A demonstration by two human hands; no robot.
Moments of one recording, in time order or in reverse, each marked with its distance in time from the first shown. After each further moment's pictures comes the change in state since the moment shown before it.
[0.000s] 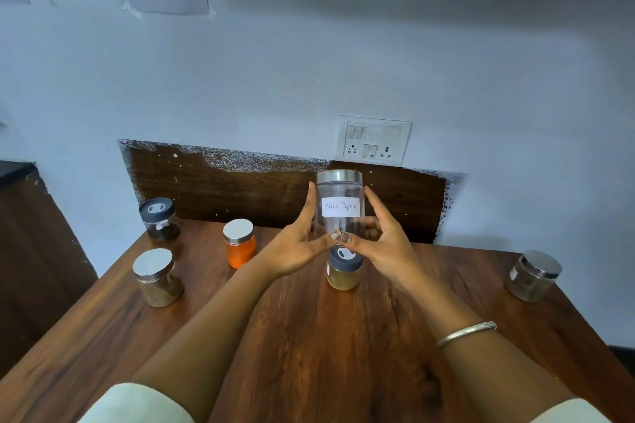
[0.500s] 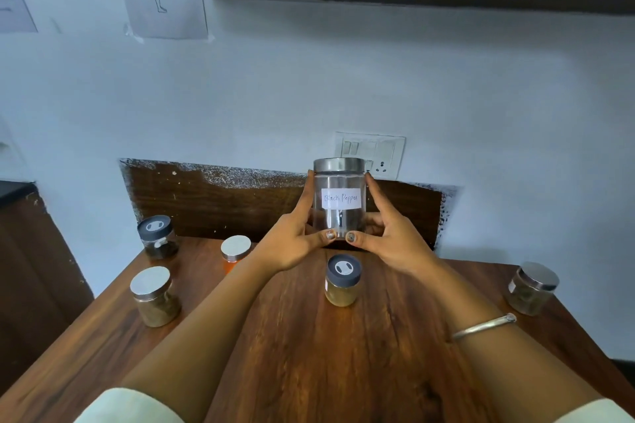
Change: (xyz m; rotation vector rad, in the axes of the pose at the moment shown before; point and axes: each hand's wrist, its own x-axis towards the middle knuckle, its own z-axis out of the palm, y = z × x) left_hand 0.011 0.027 -0.016 0.211 0.121 0.203; right_hand 0.009 -0.036 -0.029 -0.209 -0.076 -0.115
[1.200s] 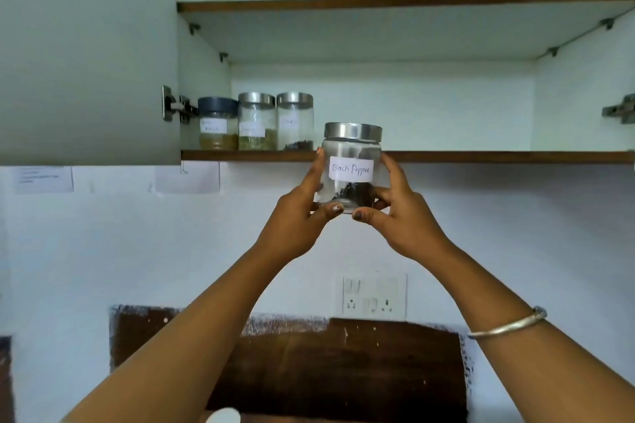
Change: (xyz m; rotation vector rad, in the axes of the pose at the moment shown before) left_hand 0.130 0.152 -0.115 0.278 0.377 0.372; right_hand 0.108 -0.171 -0.109 -0.281 0.419 -0.433
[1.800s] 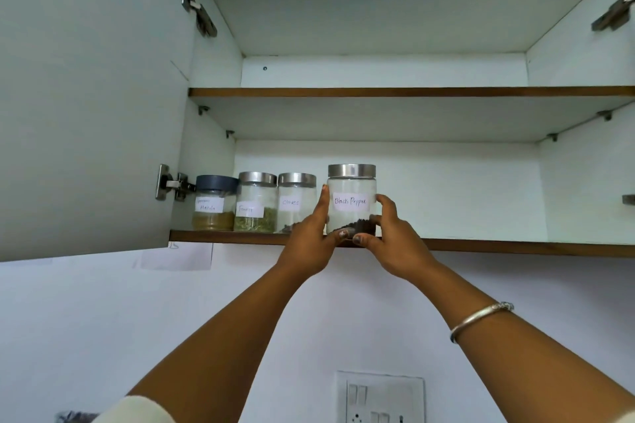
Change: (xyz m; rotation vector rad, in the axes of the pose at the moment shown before) left_hand 0.128 -0.031 0.006 0.078 0.072 -0.036; right_hand 0.128 0.022 -0.003 -0.165 0.010 -0.013
